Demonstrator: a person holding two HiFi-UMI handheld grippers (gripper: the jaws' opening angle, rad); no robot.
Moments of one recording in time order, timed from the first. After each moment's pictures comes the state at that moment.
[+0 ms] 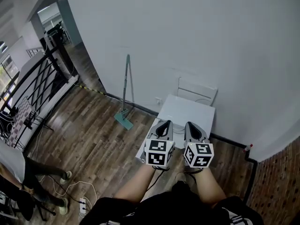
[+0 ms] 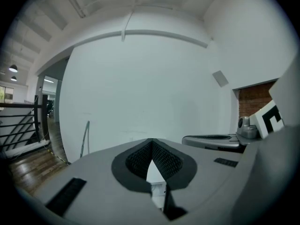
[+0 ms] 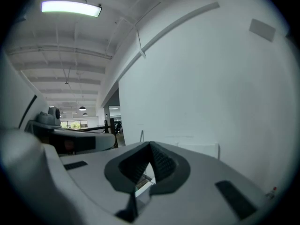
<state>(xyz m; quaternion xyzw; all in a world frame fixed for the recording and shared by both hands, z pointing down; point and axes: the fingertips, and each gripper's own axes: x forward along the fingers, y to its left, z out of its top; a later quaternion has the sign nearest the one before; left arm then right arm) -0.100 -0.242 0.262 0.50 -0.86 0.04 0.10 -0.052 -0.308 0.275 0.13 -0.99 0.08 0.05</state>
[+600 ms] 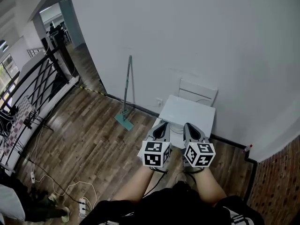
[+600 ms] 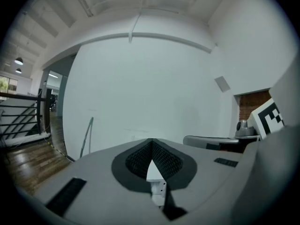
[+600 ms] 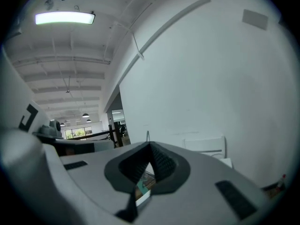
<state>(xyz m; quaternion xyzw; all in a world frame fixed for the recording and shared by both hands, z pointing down) -0.098 -0.206 0.267 0.50 -0.86 0.00 0.12 -0.049 -0.282 0.277 0.11 -0.98 0.13 0.04</state>
